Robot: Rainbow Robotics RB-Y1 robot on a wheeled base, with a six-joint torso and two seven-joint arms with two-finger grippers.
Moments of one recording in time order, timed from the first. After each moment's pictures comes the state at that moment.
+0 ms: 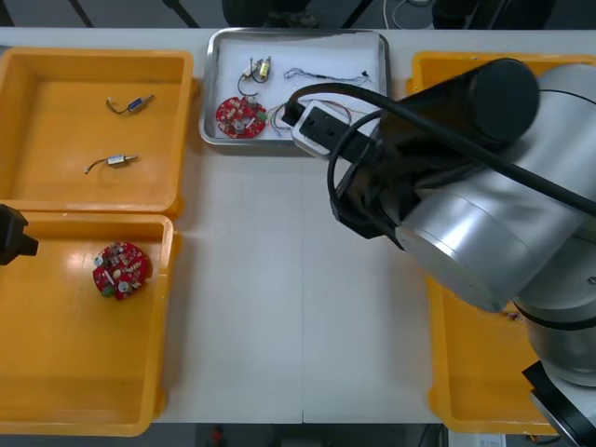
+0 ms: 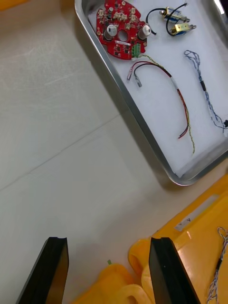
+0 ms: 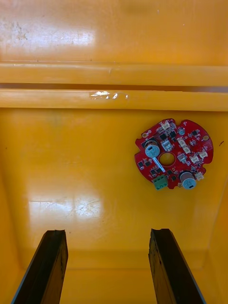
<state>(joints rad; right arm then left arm) -0.64 -0.34 0.46 -2.38 -0.22 1.92 1.75 -0.16 0.79 0.32 -2.17 0.84 1.91 -1.27</state>
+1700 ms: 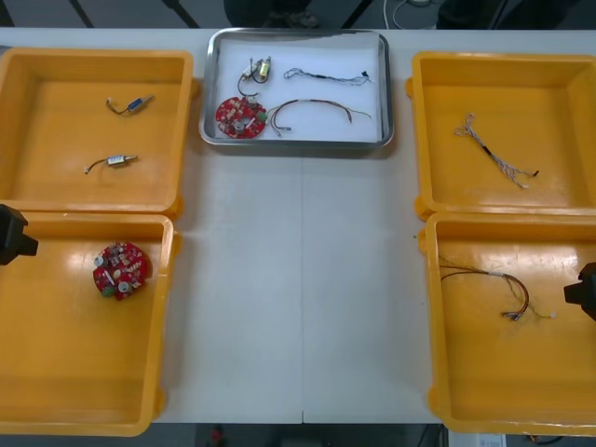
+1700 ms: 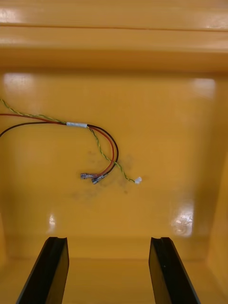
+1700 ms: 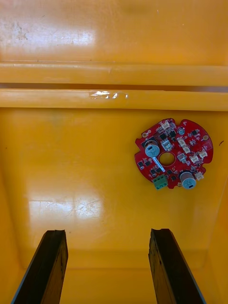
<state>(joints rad) 0.04 -0.63 -0.39 -2.41 -0.77 1.92 1.34 -0.16 0.79 0.32 -2.17 0.84 1.91 -1.27</state>
